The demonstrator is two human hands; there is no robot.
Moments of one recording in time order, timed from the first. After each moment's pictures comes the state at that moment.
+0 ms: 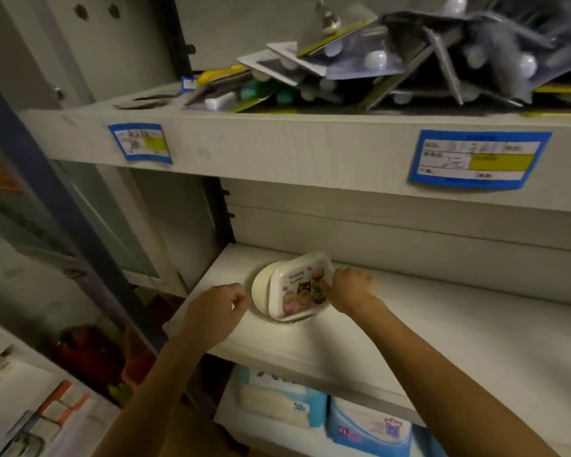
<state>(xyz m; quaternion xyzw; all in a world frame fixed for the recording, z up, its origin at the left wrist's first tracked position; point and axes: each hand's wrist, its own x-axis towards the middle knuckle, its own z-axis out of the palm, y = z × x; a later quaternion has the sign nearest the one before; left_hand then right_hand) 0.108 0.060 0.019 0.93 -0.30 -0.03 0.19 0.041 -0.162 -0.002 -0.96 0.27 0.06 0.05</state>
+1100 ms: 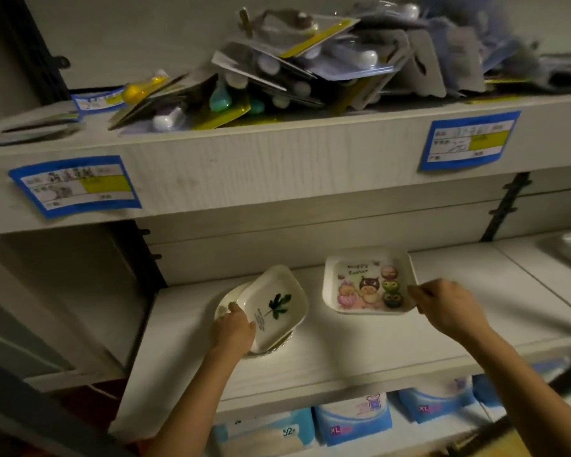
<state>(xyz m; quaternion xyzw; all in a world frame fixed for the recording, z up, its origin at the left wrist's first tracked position) 0.177 -0.027 -0.059 0.92 -0.34 -0.15 0.09 -0.104 -0.174 0.026 -0.80 0.57 -0.10 0.17</state>
